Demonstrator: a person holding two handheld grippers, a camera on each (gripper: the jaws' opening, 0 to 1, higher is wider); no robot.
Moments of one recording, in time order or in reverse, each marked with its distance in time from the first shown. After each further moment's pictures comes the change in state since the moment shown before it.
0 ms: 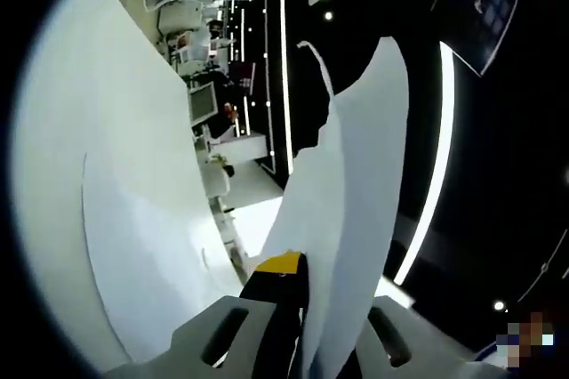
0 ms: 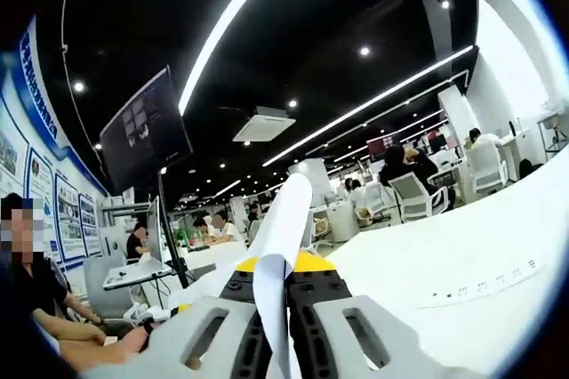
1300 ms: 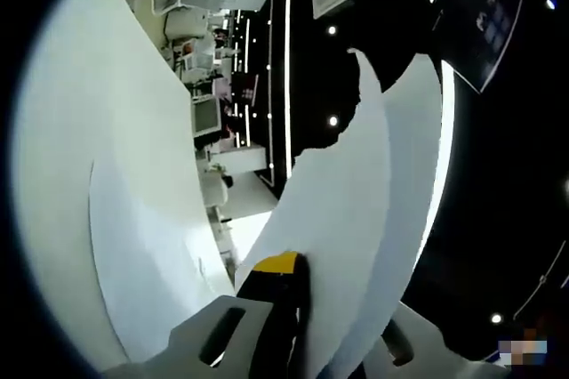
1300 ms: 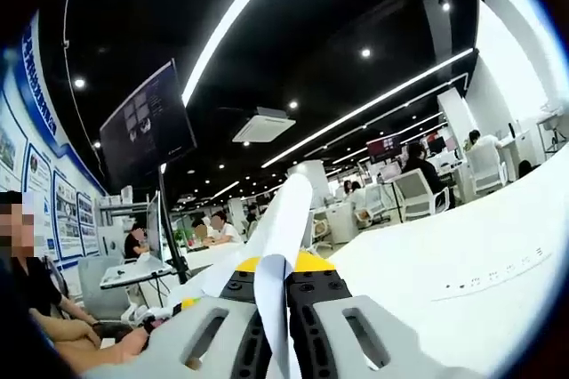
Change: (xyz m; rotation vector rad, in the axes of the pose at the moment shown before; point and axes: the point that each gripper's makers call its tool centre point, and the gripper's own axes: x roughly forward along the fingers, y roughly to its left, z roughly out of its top) left arm -0.003 0.001 0.014 -0.033 -0.071 -0.006; right arm 0.012 0.024 -0.023 -0.009 -0.009 -0.010
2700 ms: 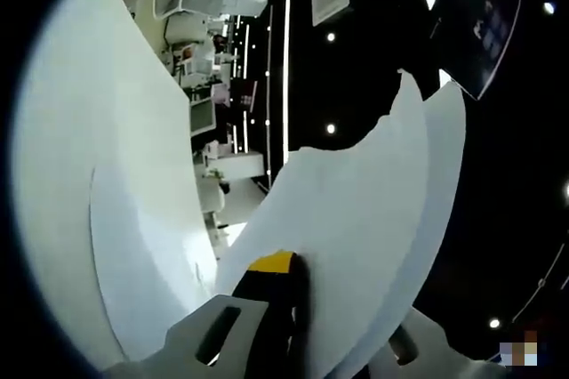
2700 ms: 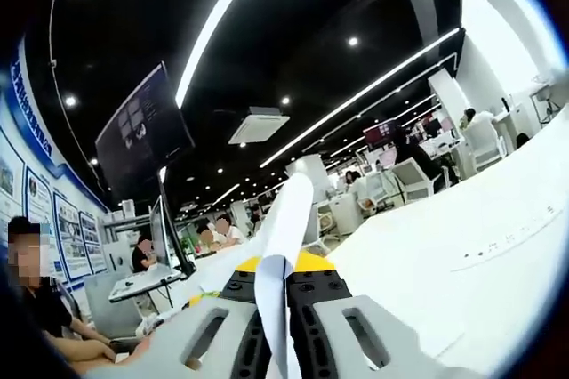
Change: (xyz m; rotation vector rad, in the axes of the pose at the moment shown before) left arm -0.002 -0.003 0.011 -0.012 -0.039 -0.016; right arm 0.007 0.013 -0.023 0.108 0.004 -0.009
